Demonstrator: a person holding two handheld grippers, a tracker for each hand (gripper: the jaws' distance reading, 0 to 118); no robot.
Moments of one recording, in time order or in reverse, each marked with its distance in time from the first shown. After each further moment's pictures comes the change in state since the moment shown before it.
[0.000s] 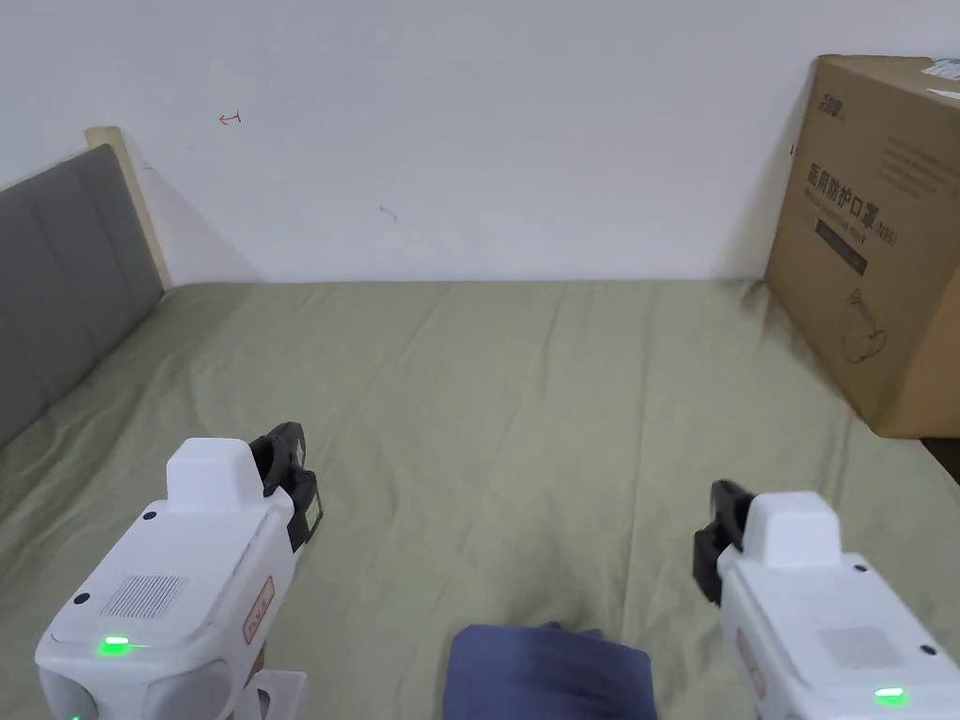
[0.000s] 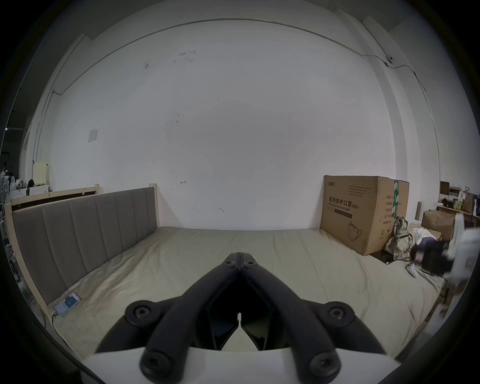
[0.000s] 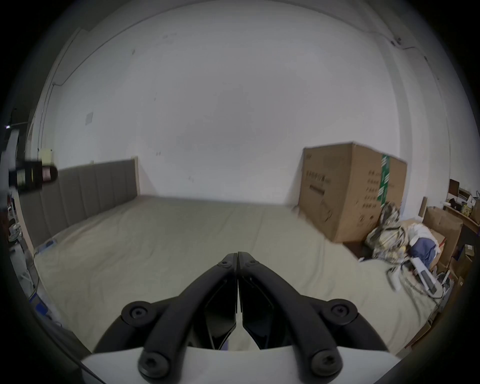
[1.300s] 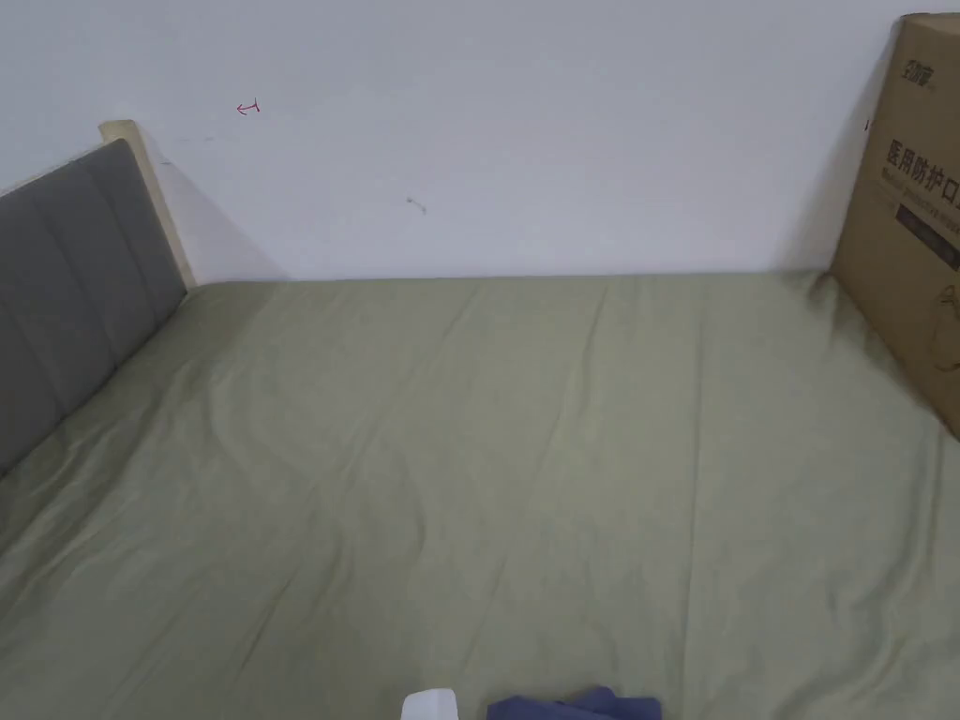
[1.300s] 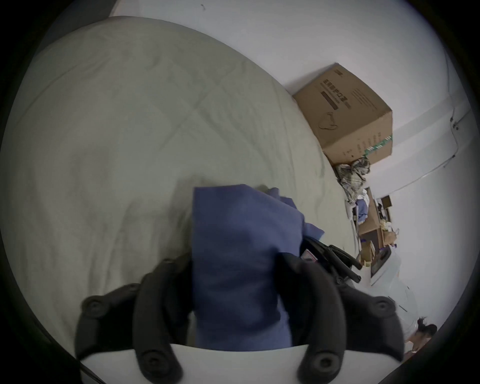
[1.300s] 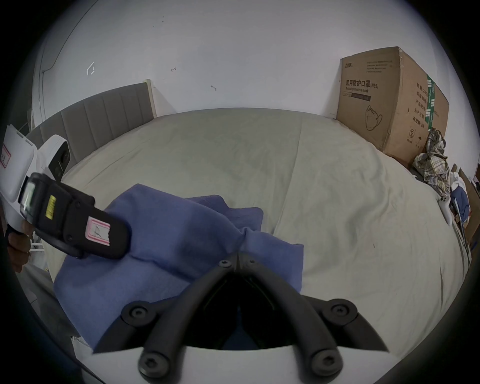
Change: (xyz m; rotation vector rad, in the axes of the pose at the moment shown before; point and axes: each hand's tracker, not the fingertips) left arm 0.039 -0.215 -0.114 -0.981 -0.454 0.522; right arm -0.059 -0.178 -0.079 -0.454 0.172 -0.012
